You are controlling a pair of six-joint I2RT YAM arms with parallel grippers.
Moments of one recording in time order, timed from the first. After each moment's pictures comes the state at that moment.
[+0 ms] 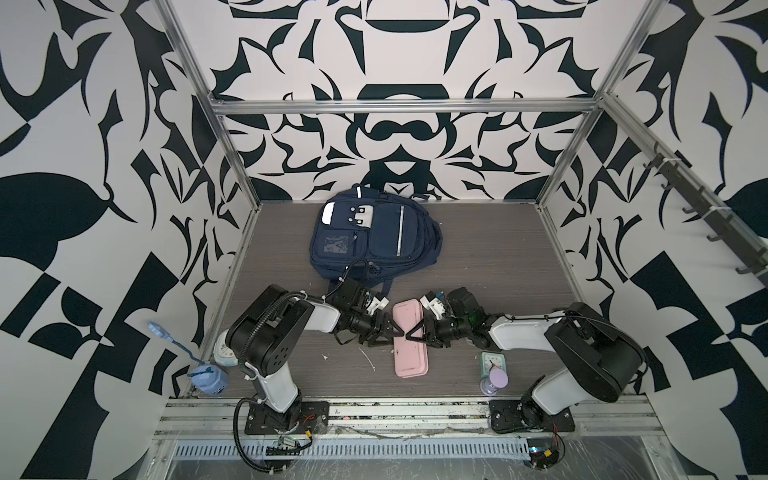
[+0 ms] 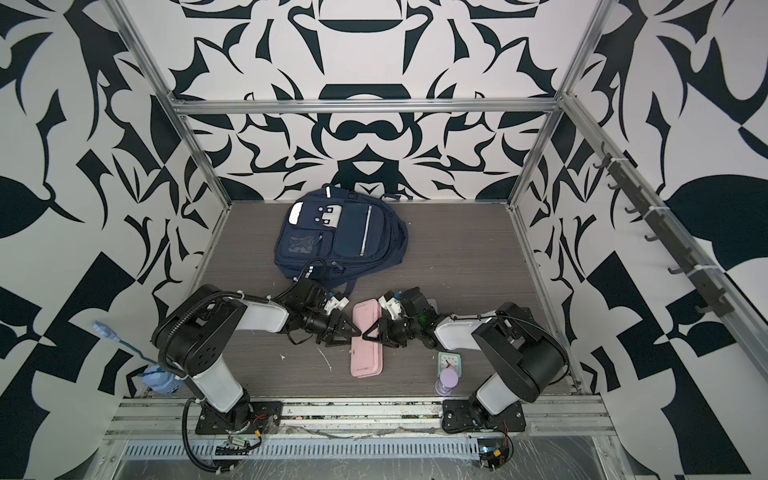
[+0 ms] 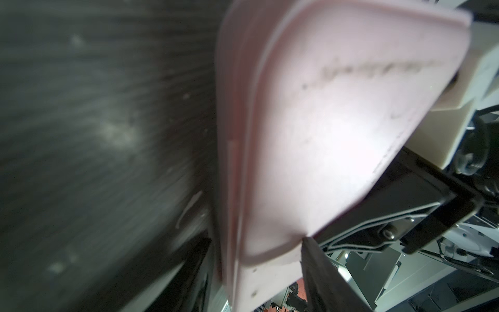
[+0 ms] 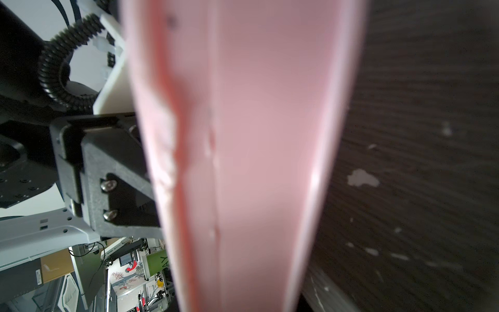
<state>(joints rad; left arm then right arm) -0.54 1.72 0.60 0.12 1.00 -0.79 0.66 1.54 0.47 0.32 -0.74 0.93</state>
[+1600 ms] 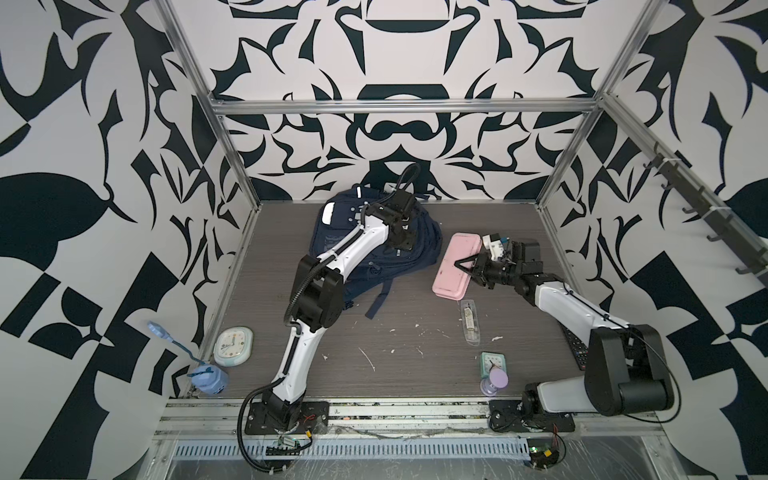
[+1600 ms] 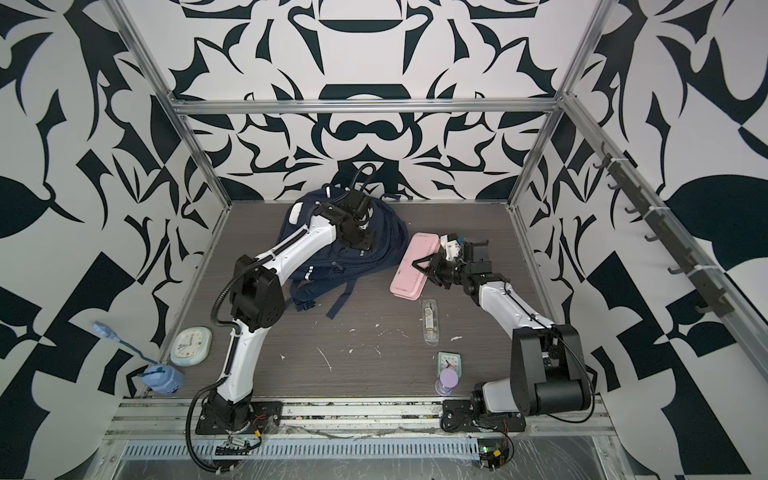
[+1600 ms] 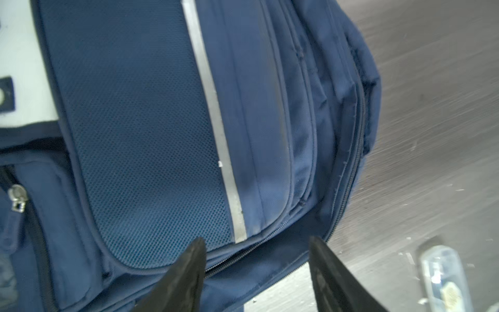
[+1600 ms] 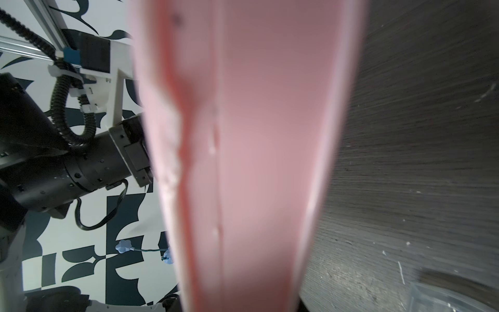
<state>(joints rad) -0.65 2.27 2.15 -0.96 -0.05 -0.24 0.08 1.40 0.79 -0.04 -0.82 0.79</state>
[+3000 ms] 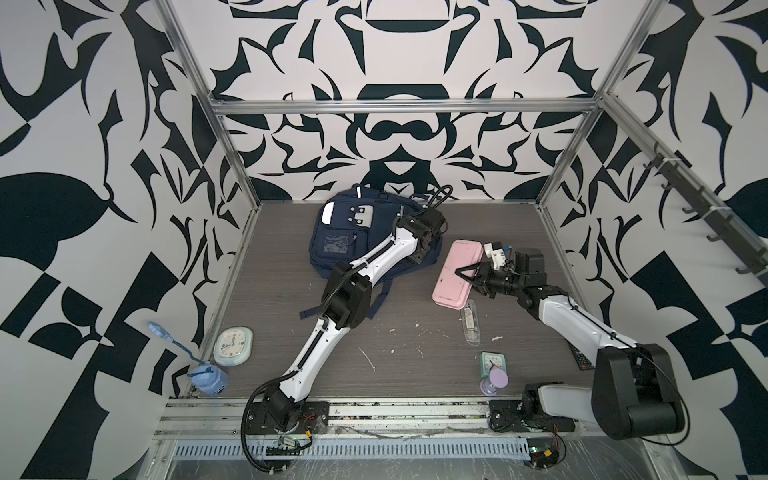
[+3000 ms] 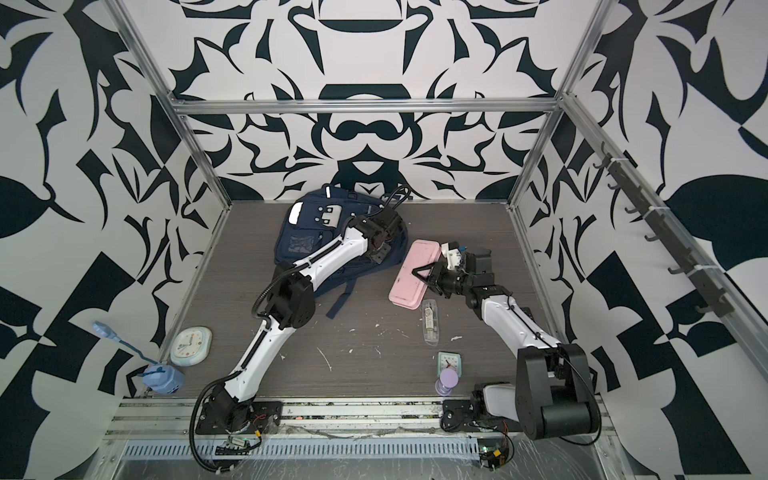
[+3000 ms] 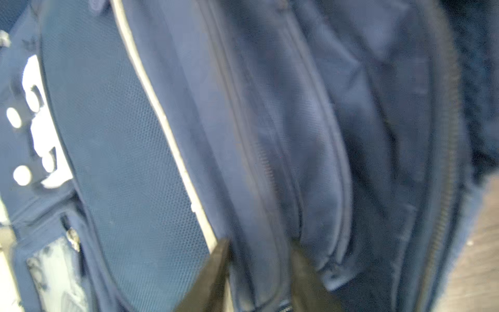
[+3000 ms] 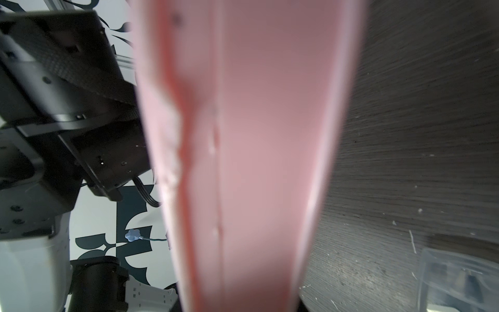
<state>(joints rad) -0.75 2.52 2.40 -1.06 -0.40 -0.05 0.08 1.29 0.67 0.00 -0.84 0.83</state>
